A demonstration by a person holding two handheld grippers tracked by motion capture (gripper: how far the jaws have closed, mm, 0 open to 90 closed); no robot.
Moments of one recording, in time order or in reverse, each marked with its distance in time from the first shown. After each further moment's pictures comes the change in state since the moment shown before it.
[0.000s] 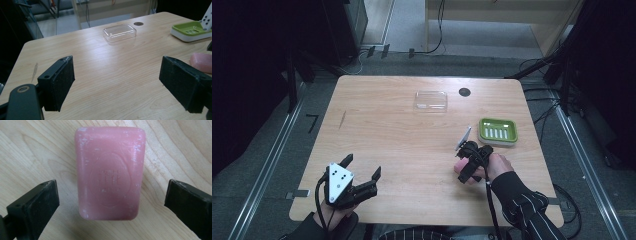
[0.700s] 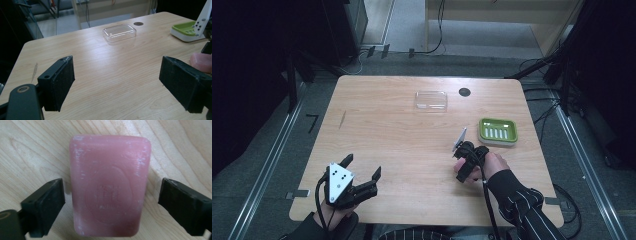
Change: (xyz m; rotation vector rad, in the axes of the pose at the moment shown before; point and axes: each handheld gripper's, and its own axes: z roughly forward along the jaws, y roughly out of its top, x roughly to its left) left arm 0.000 0.000 0.000 0.000 -0.002 0.003; right arm 0.001 0.008 0.012 0.014 -0.015 -0.027
